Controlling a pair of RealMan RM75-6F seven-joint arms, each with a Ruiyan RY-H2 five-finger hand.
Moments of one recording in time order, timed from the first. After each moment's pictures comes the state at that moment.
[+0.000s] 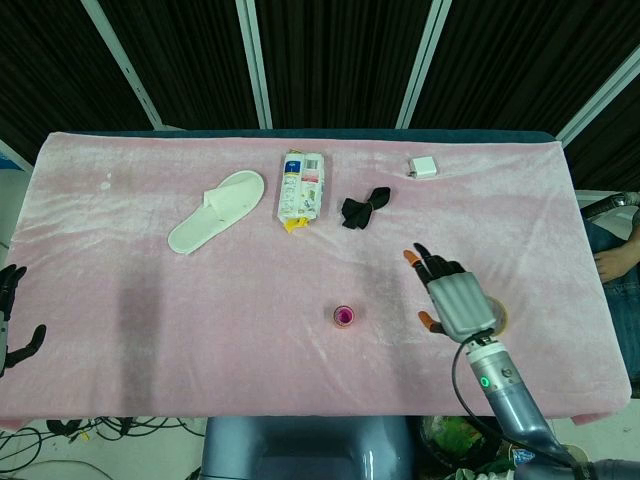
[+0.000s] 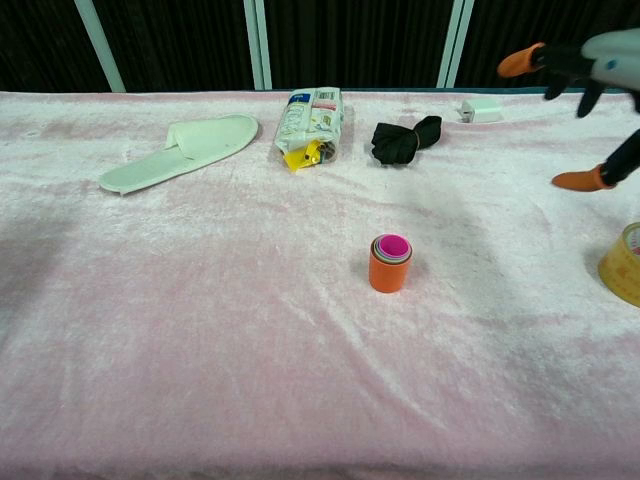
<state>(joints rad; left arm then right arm) -0.08 -1.10 -0.09 -1.69 1.35 1.48 0.13 0.58 -1.19 0.03 -1.97 -1.17 1.34 -0.52</state>
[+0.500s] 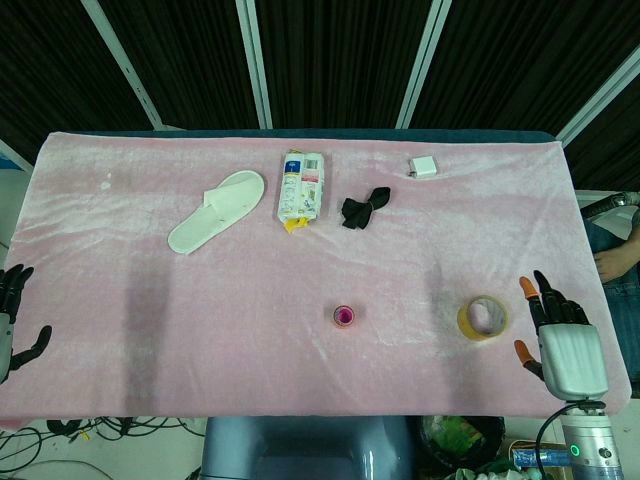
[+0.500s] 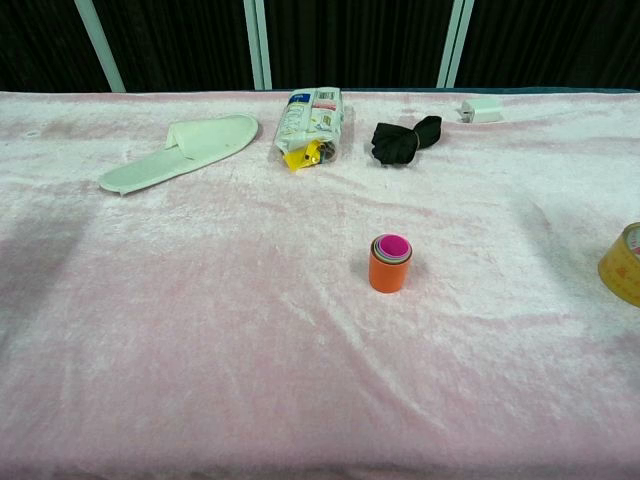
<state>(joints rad) -0.08 -1.10 -0.08 -1.69 1.41 1.51 0.12 0.23 -1.16 -0.09 -1.84 -1.42 1.70 -0.43</state>
